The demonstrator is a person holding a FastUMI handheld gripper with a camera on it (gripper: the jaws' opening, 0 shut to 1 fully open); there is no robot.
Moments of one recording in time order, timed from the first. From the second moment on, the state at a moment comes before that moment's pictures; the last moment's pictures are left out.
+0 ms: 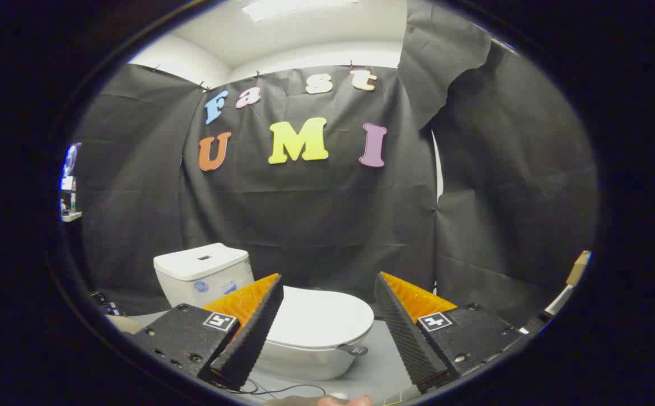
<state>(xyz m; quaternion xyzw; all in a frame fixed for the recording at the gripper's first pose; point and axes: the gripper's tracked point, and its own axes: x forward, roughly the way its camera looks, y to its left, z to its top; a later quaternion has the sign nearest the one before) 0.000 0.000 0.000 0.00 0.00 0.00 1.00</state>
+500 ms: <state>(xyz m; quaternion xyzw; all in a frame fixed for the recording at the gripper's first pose) 0.001 0.006 -0.003 -0.01 0.00 0.00 1.00</state>
